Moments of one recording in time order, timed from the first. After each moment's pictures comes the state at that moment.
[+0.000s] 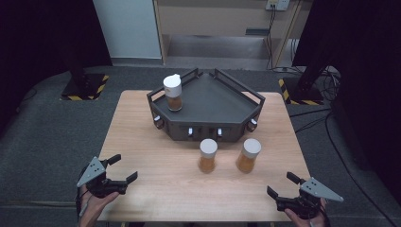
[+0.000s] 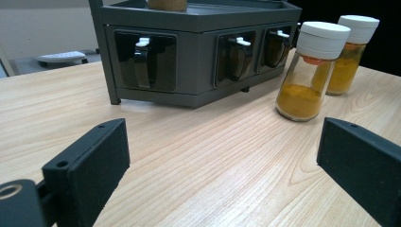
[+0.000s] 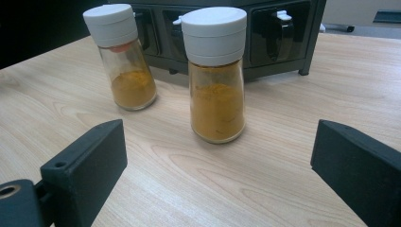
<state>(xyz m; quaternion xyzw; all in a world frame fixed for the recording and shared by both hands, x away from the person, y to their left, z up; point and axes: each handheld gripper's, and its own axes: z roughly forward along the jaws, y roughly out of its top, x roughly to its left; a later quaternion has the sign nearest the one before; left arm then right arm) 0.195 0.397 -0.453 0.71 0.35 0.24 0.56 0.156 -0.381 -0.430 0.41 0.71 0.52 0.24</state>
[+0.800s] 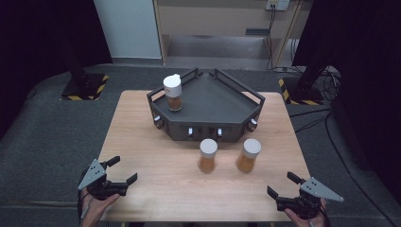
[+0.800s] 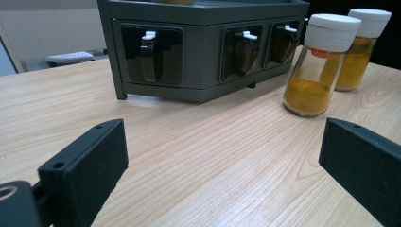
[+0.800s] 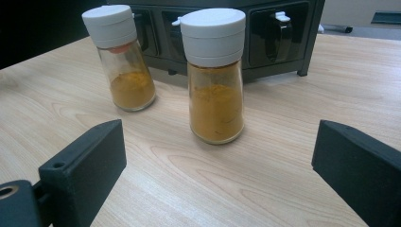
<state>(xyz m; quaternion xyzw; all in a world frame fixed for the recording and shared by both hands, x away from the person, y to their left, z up) 0.191 0.395 -0.461 0.71 0.35 0.25 0.56 0.155 -0.380 -0.430 0.41 0.71 0.52 0.24</state>
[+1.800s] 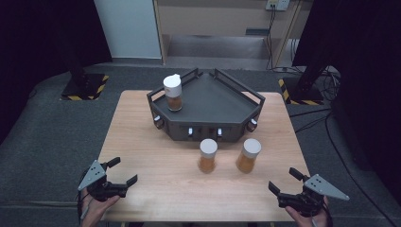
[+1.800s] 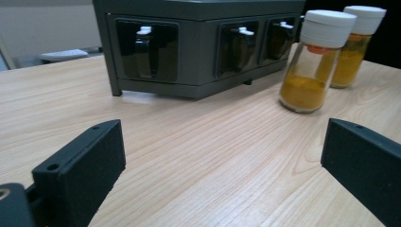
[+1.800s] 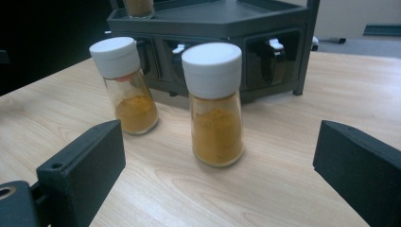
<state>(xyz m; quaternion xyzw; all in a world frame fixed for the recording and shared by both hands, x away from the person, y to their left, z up) 0.192 0.398 -0.465 0.71 0.35 0.24 0.56 0.153 -0.376 -0.413 0.41 0.69 0.54 0.25</state>
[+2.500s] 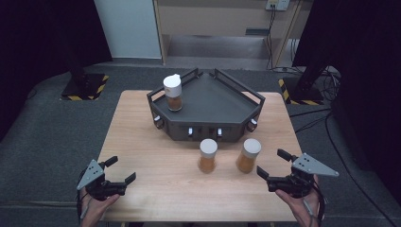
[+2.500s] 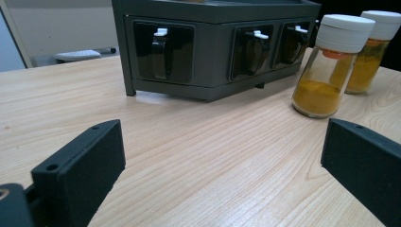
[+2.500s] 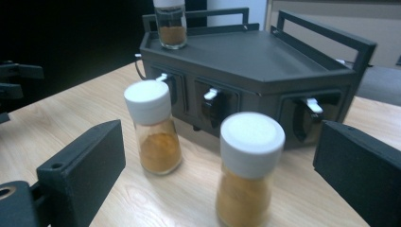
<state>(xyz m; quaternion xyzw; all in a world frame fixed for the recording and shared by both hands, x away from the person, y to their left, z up) 0.189 0.397 -0.467 0.70 0.37 0.25 0.56 0.194 -0.349 -0.364 0.36 0.72 0.55 0.24</state>
